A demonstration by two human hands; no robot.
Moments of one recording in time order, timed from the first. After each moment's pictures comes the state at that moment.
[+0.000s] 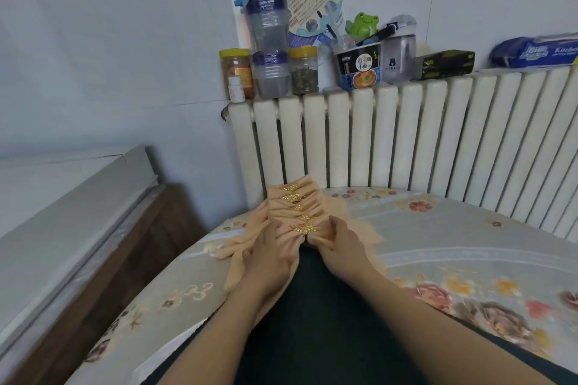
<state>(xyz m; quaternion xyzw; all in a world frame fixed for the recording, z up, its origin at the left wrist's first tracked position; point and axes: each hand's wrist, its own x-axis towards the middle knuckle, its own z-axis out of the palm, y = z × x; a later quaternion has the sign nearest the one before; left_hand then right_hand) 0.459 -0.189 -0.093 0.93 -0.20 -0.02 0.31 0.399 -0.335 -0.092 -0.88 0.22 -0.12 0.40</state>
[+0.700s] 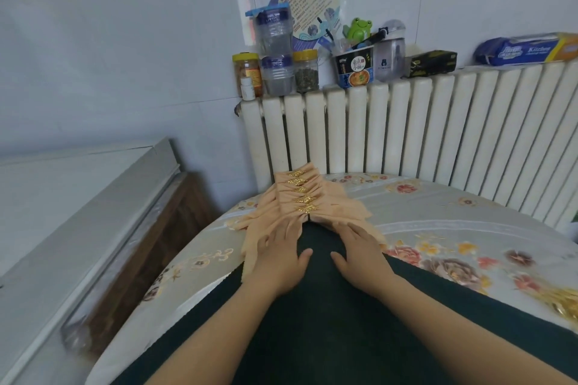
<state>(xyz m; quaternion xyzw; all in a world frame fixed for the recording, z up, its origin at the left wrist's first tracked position) 0.372 -0.161 -0.057 0.95 -0.29 -0.04 0.15 0.303 -0.315 -0.074 -0.97 0.12 -0.09 0.21</state>
